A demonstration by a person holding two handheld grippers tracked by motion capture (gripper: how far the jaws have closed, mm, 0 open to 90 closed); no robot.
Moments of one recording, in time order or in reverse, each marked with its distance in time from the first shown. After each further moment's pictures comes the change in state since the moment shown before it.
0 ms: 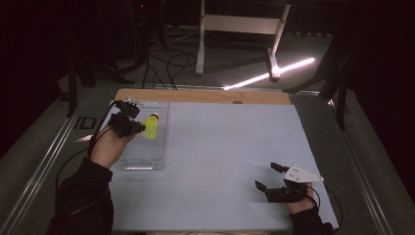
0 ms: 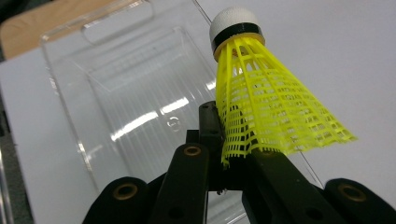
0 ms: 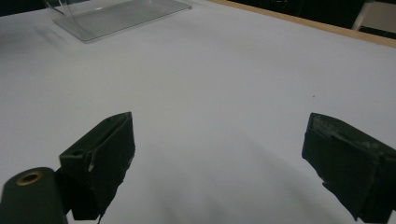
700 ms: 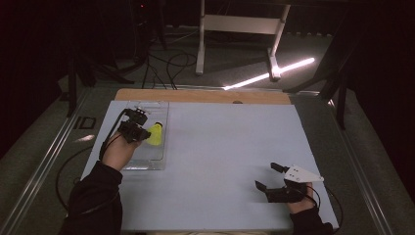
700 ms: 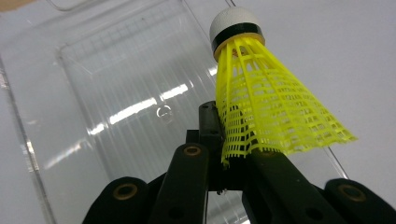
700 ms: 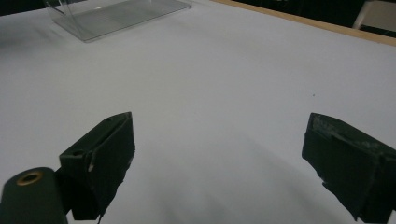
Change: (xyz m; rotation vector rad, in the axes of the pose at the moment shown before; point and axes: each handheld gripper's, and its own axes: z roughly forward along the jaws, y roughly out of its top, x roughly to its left) left arm -0.004 -0.010 0.044 0.063 0.008 -0.015; right arm 0.000 0.000 0.000 0.002 0.003 0.003
